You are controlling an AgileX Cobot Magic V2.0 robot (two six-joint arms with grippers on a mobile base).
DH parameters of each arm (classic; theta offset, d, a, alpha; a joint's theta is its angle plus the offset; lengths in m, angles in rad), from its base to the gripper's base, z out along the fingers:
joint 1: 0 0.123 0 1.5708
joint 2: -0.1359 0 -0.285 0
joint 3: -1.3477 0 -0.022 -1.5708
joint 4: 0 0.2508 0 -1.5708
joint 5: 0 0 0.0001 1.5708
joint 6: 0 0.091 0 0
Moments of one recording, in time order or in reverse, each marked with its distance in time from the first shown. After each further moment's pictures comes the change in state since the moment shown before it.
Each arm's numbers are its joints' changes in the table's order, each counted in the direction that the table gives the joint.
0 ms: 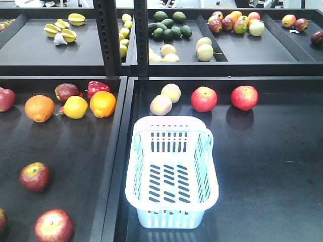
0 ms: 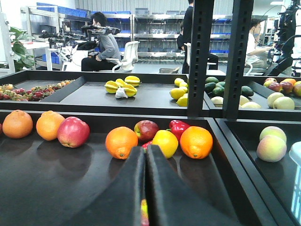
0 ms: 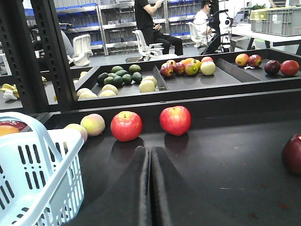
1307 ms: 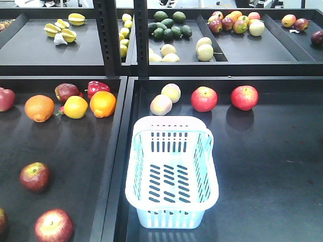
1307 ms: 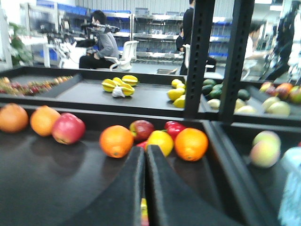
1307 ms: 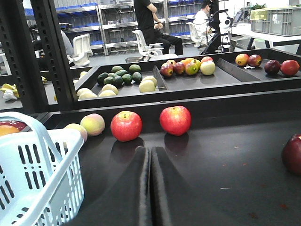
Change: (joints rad) left arm 0.000 0.000 0.000 -0.043 0.000 -0.057; right arm 0.000 0.000 0.000 0.000 0.000 0.000
